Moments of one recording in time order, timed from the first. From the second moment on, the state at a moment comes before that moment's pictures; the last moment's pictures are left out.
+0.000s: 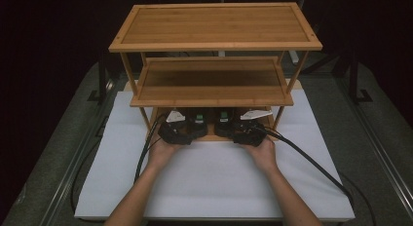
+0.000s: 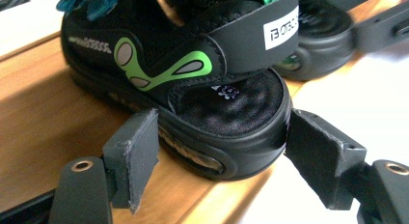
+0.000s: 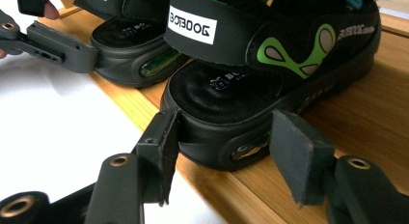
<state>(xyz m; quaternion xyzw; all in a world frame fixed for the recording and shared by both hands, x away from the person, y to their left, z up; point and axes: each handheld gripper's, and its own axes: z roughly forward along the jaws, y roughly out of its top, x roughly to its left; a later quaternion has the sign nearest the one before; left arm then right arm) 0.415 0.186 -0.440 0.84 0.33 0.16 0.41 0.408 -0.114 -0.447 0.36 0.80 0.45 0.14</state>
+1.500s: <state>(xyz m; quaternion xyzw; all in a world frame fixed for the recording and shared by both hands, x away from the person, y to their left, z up) 0.376 0.204 -0.424 0.86 0.31 0.13 0.39 0.354 -0.188 -0.424 0.40 0.79 0.44 0.14</state>
